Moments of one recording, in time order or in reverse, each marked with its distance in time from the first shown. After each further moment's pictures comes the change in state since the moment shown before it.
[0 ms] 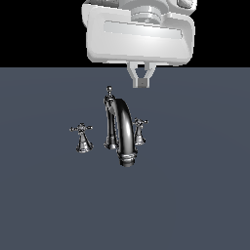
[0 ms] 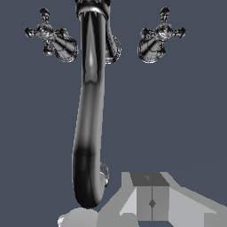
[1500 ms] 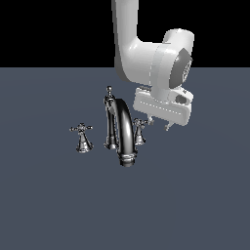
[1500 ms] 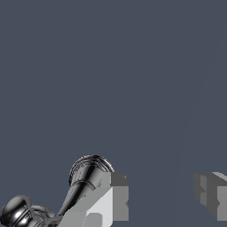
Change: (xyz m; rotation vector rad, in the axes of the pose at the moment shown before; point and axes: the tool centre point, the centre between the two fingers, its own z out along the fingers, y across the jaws) arm 0.174 0.133 0.141 0.139 0.304 0.760
